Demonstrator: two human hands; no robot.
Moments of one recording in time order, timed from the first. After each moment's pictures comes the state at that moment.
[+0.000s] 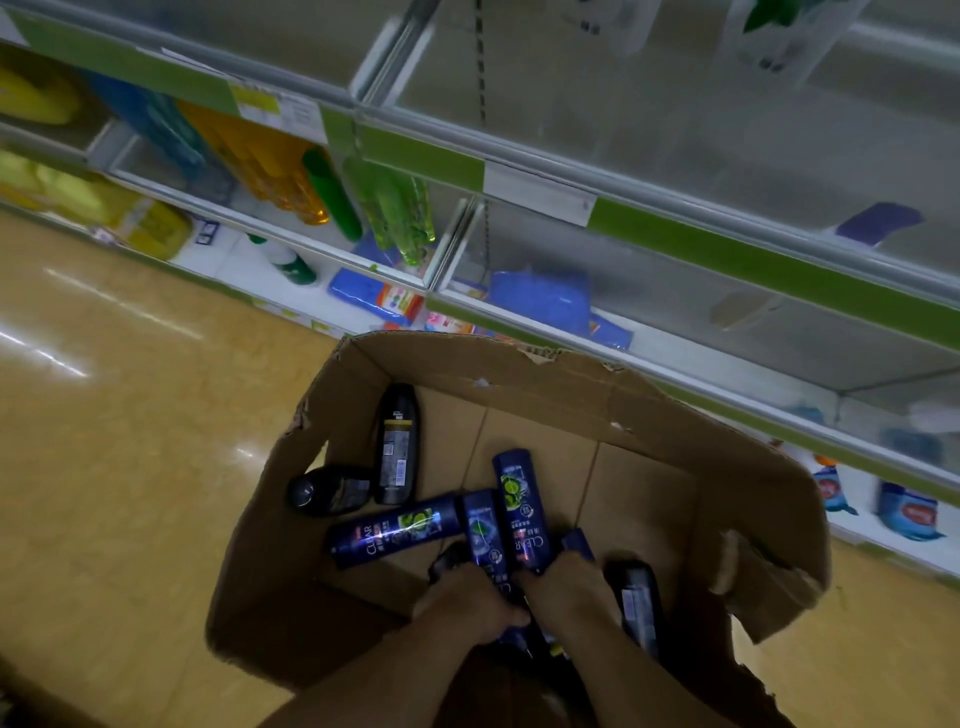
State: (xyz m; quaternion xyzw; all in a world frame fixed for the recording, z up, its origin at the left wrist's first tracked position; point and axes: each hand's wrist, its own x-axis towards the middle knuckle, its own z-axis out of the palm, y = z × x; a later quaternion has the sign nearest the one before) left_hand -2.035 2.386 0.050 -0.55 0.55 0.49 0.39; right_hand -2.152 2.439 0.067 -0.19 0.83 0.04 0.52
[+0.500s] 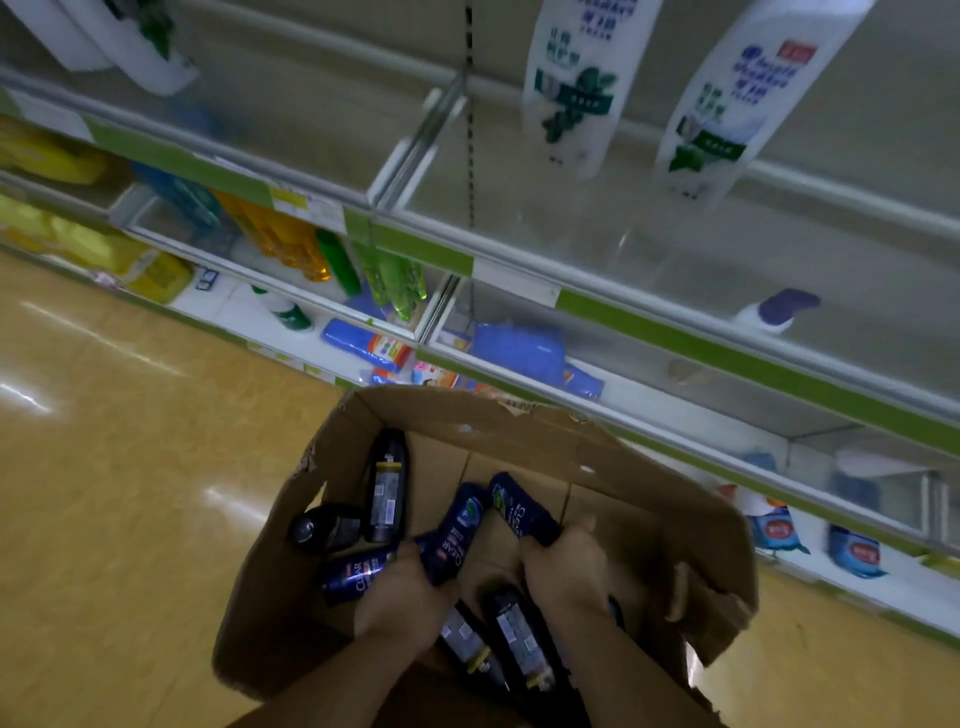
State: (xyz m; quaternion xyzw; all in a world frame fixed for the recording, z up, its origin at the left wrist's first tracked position) left_hand -2.006 2.349 0.110 -0.65 0.59 0.45 0.17; right_hand -2.181 2.400 0.128 -0.15 0.89 -0.14 0.41
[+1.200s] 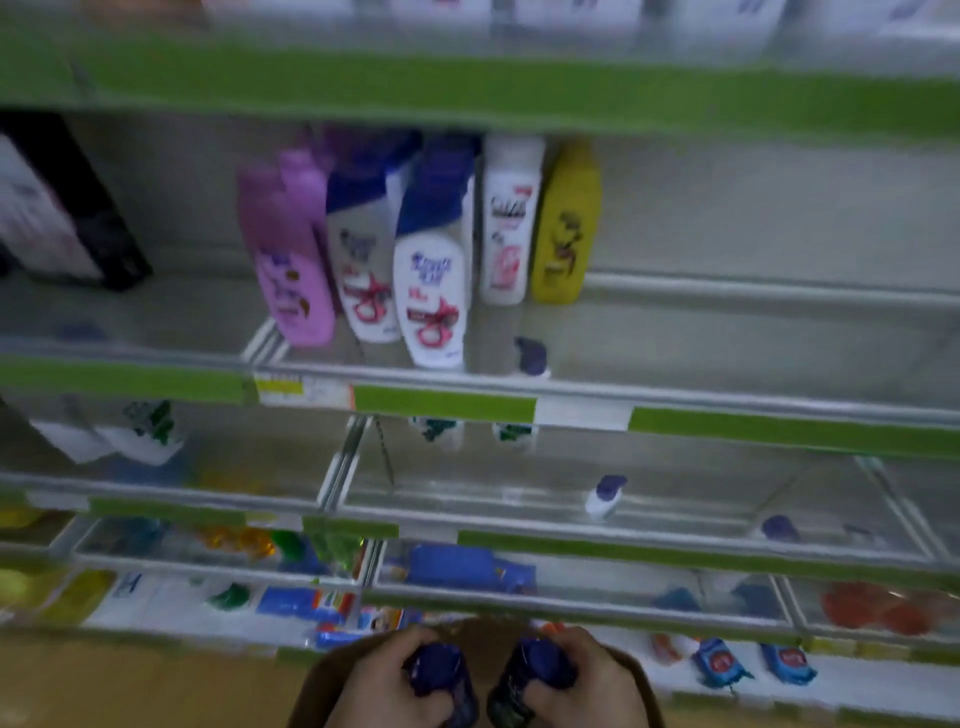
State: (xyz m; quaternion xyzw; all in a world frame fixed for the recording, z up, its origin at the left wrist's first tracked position) left_hand -2.068 2.250 0.349 -0.43 0.70 0.57 0.01; right_hand -2.230 2.406 0.357 -0.23 0.86 -0.31 0.34
